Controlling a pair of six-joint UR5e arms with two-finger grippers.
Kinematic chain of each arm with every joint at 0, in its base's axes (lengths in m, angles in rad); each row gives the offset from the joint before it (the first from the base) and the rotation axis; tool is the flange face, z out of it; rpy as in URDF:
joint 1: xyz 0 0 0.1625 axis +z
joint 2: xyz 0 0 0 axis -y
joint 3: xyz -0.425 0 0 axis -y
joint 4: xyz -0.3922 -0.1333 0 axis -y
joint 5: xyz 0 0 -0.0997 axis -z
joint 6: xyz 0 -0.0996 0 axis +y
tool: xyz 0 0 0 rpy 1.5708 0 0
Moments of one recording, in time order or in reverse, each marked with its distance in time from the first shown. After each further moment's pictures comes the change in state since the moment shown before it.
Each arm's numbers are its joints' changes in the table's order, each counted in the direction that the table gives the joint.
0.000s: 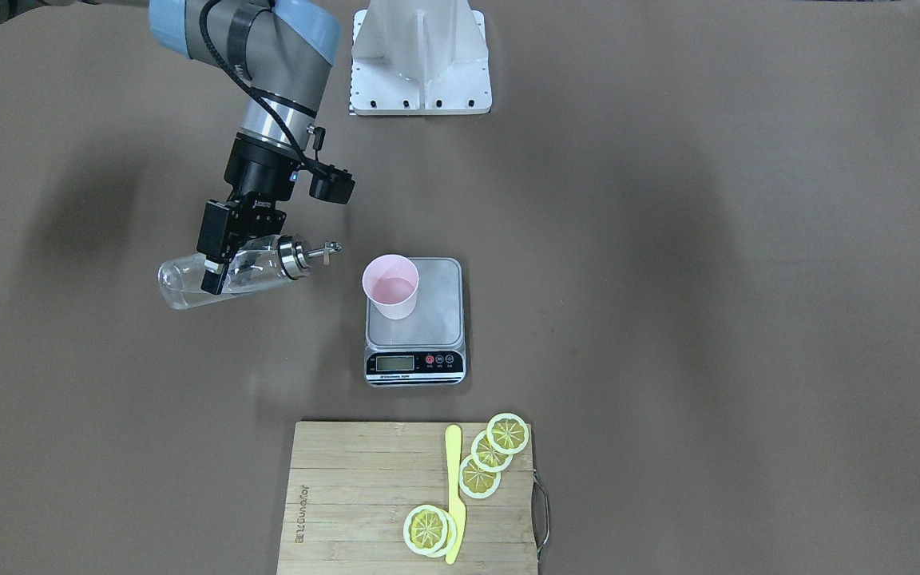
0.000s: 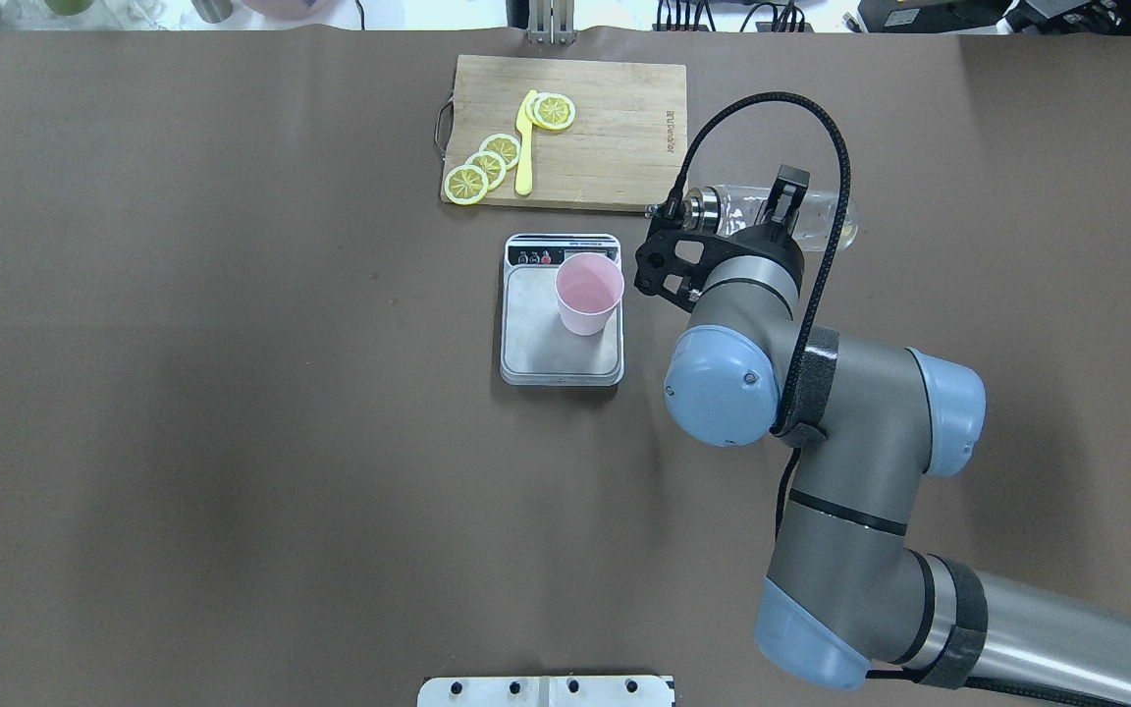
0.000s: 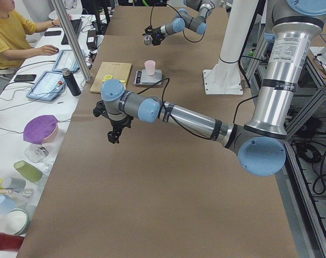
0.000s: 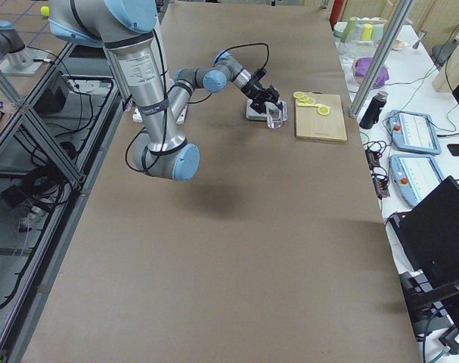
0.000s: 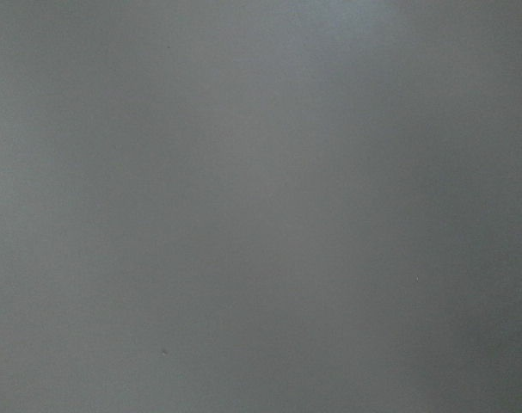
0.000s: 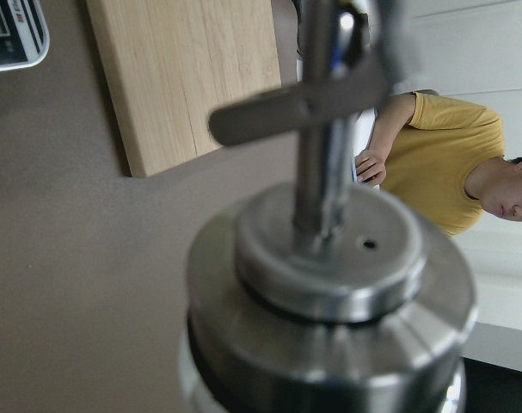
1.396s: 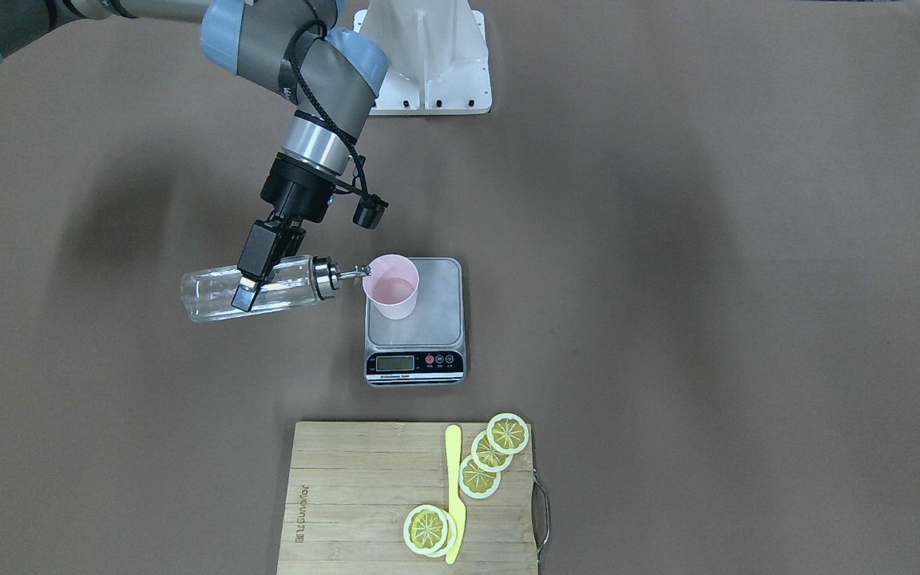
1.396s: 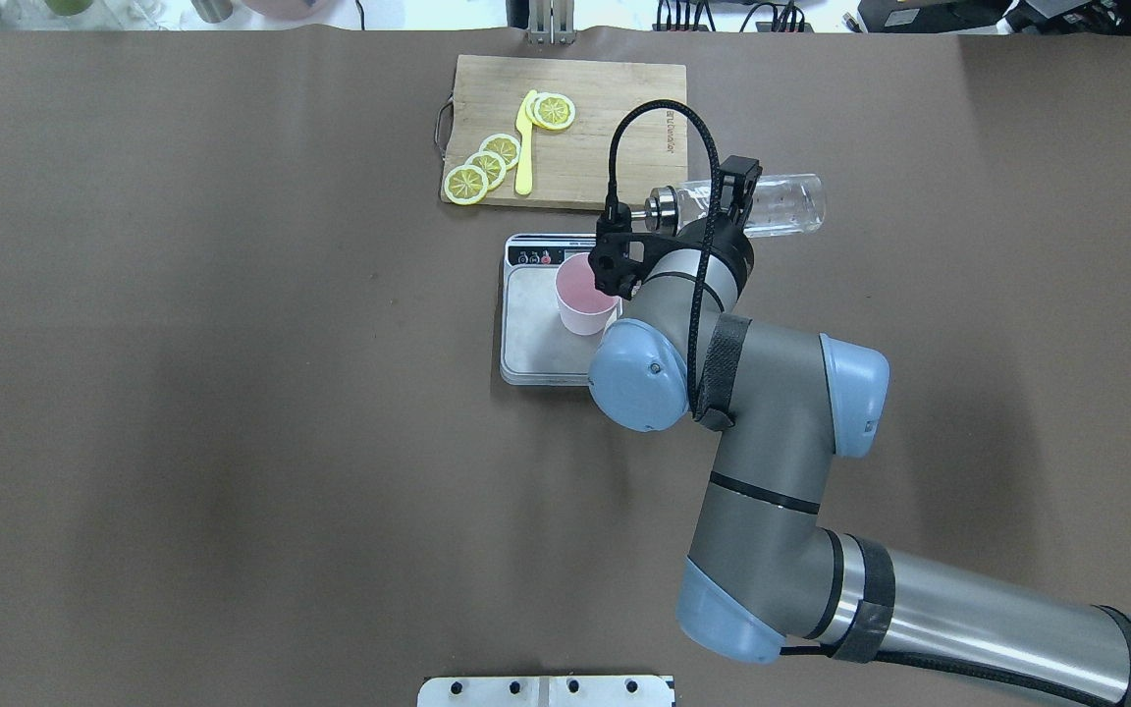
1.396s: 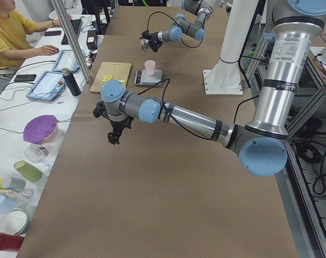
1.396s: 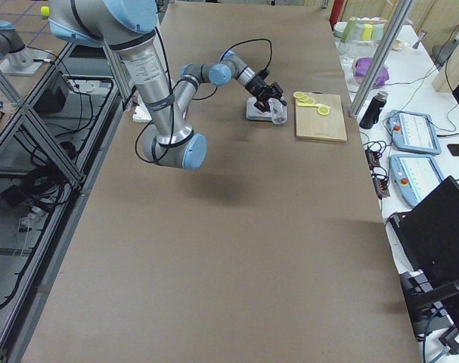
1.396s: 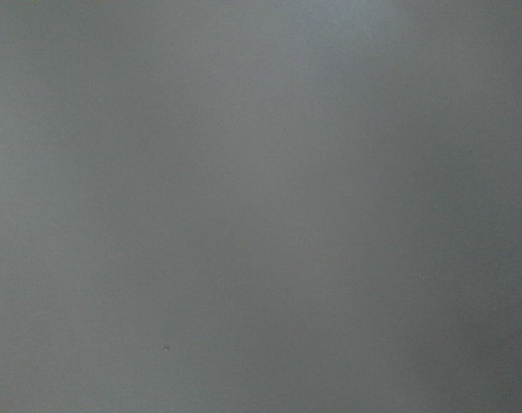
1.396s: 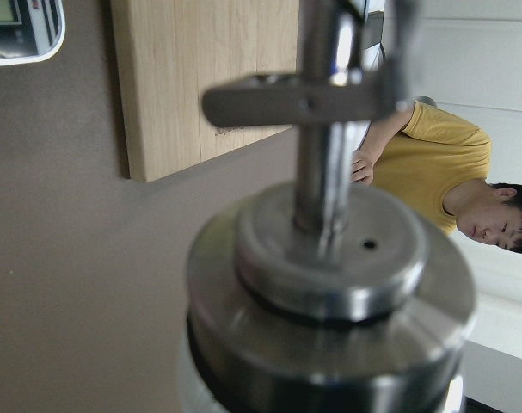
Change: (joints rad) left arm -0.007 0.004 0.000 0.000 0.000 -0.006; right arm -0.009 0.117 -0.133 -0.083 -0.057 0.079
